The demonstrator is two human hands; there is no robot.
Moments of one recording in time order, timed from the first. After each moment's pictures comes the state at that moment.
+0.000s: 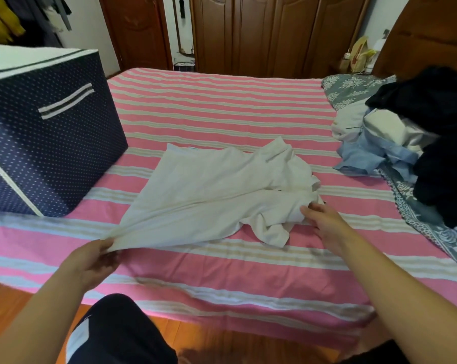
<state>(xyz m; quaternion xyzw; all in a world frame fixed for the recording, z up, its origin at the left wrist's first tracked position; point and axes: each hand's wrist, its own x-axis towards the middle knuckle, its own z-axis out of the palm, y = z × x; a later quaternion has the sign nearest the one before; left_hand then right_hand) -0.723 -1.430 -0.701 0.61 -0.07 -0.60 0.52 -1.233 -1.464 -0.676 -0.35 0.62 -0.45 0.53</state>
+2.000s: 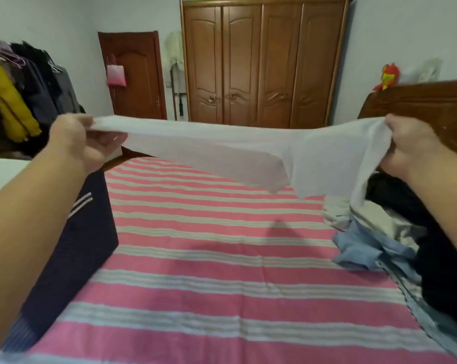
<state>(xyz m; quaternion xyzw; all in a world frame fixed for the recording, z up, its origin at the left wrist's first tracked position) -0.786 -1.622 -0.305 0.35 -0.27 -0.49 0.75 -1.281 -1.569 -0.311 -0.32 0.40 -0.76 0.40</state>
